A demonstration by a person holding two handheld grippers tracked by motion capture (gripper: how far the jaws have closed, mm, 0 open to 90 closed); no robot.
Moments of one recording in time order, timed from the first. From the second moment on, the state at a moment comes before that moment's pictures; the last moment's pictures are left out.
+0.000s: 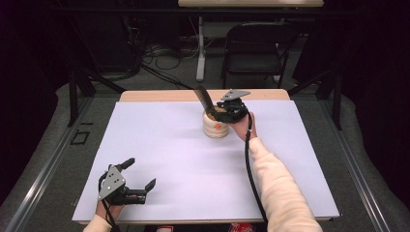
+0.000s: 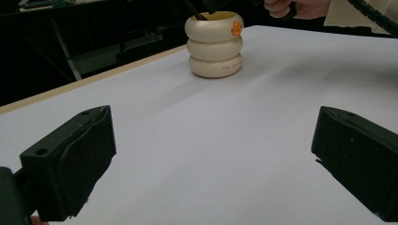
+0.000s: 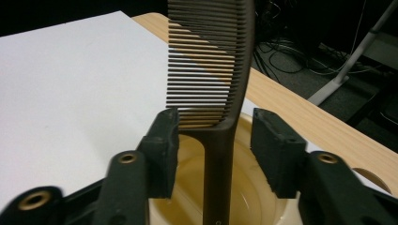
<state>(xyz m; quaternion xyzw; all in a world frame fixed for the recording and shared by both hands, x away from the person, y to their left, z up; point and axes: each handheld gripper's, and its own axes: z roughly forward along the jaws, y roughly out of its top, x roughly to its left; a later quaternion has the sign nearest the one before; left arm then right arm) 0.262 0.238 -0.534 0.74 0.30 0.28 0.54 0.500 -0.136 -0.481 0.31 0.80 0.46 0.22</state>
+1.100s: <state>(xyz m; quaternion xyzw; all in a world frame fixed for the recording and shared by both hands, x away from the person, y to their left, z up) 0.259 0.239 -0.534 0.74 0.30 0.28 0.54 0.468 -0.156 -0.452 0.29 0.82 0.46 0.17</state>
